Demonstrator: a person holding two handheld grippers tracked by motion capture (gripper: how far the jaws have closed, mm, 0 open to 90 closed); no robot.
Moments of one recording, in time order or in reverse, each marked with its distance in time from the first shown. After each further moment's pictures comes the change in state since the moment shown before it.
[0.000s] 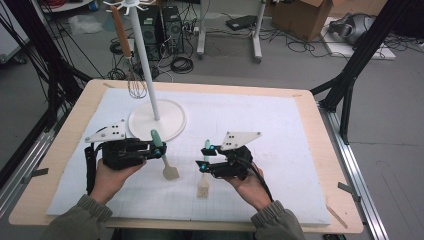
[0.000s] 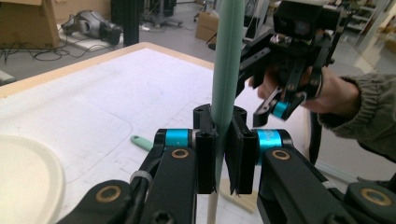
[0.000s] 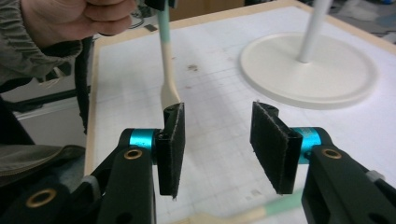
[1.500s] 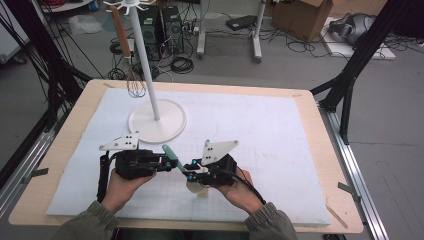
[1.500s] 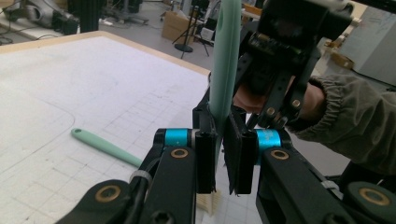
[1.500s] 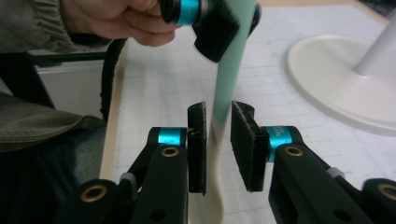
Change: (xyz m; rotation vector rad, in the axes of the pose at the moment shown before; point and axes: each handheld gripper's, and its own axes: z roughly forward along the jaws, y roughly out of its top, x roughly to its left) left arm -0.010 -0.027 0.025 -0.025 -0.159 -0.081; right arm 0.027 0.006 0.032 0.085 0.112 -0.167
